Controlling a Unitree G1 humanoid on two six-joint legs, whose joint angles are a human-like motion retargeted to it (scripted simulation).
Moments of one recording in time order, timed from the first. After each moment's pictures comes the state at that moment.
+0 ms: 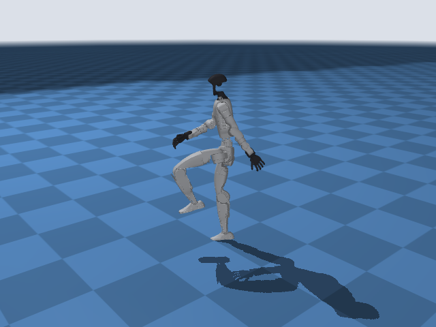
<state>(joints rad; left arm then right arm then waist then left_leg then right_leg) 0.33 0.15 0.33 1.70 0.20 0.04 -0.11 -0.61 -0.04 0.31 0.77 -0.32 -0.15 0.11 0.27 -0.19 0.26 -1.10 0.44 0.49 1.69 -0.24 0.26 -0.06 -0.13 -0.07 0.18 0.11 0.06</state>
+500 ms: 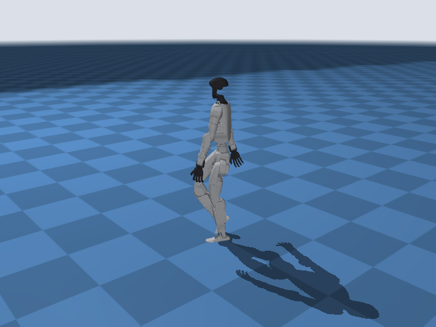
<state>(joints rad) -0.29 0.18 -0.07 1.48 -0.02 0.10 -0.16 0.09 -0.26 0.02 1.60 -0.50 0.05 0.15 -0.26 0.00 0.05 -0.09 -0.06 0.18 0.21 -0.29 0.11 -0.51 -0.13 -0.25 1.12 0.38 0.06</state>
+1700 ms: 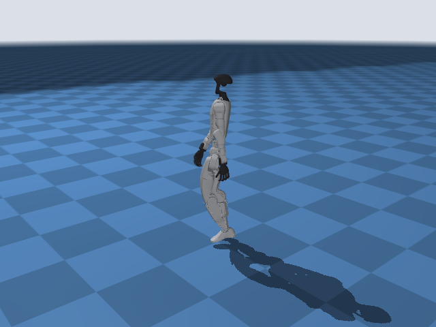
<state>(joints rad) 0.14 0.12 0.31 1.66 -0.18 0.03 -0.11 -0.13 -0.02 0.28 1.19 -0.48 -0.06 0.27 0.04 -0.11 -0.06 -0.06 -0.08 0.47 0.51 -0.15 0.07 0.05 -0.11 -0.21 0.18 0.05 0.06</state>
